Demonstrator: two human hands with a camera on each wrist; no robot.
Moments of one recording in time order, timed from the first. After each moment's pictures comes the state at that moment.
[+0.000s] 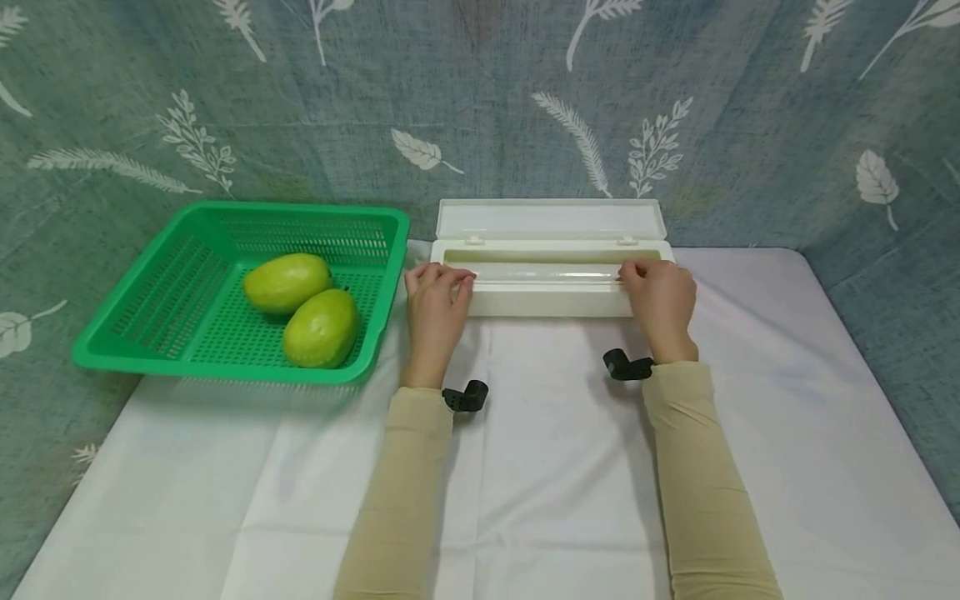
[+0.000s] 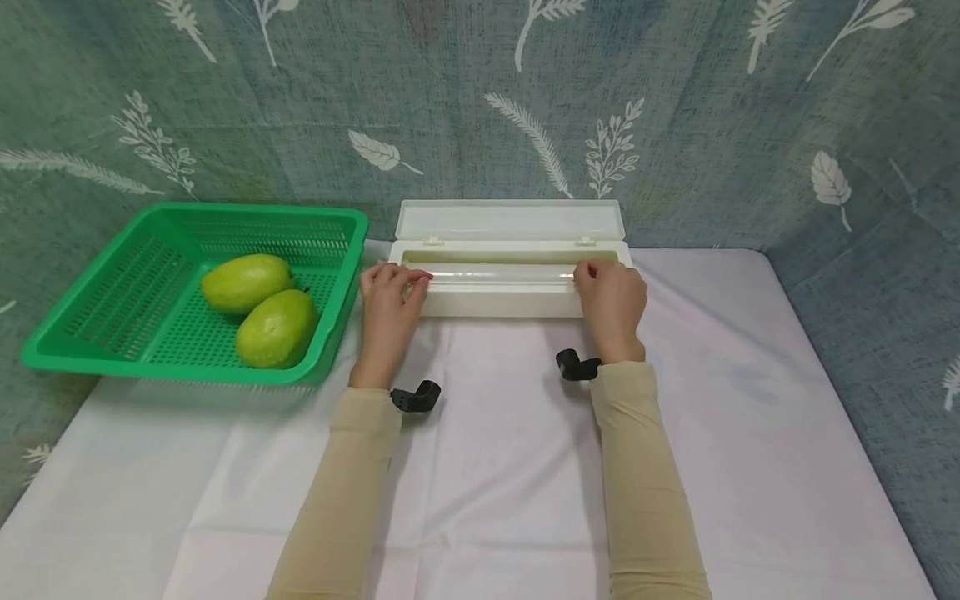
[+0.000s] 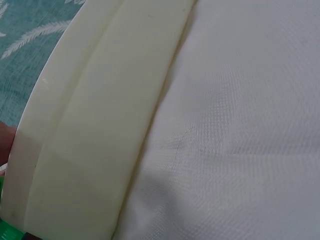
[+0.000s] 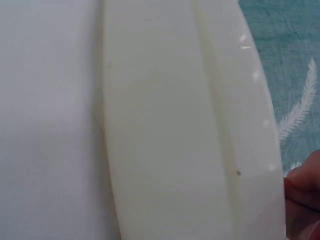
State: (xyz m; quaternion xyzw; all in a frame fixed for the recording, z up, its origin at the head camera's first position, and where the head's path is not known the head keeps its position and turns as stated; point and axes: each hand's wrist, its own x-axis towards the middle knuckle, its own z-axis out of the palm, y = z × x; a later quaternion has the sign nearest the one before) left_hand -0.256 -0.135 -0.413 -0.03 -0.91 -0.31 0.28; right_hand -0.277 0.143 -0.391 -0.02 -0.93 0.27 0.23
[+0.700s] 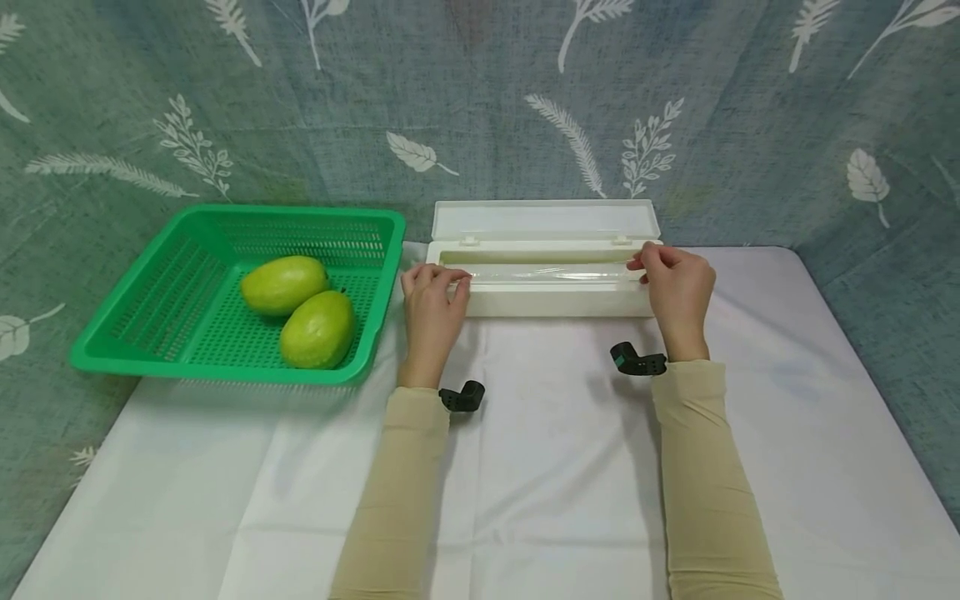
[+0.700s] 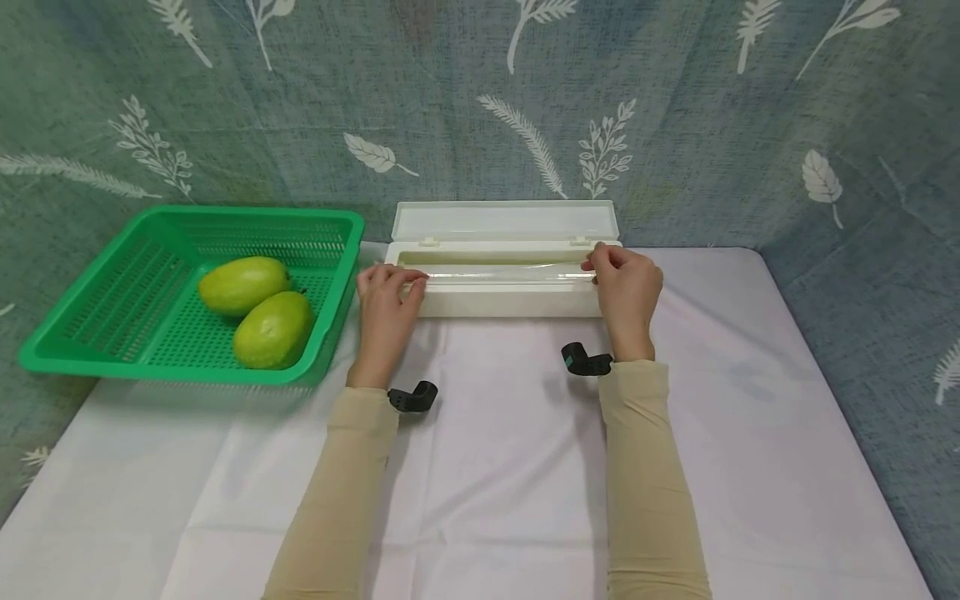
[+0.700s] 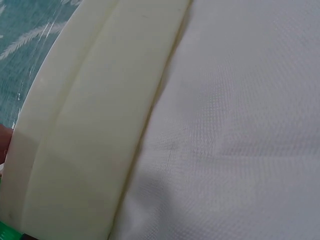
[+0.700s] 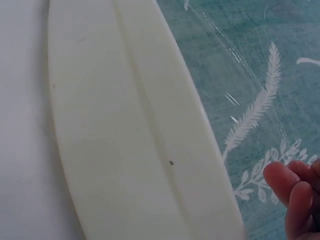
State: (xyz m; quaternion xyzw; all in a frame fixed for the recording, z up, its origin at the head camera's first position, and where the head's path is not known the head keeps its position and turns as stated) left_hand -0.256 -0.132 -0.412 -0.01 -0.91 -0.32 0.27; right_hand -0.275 0.159 -0.382 -0.07 -0.85 0.47 0.25
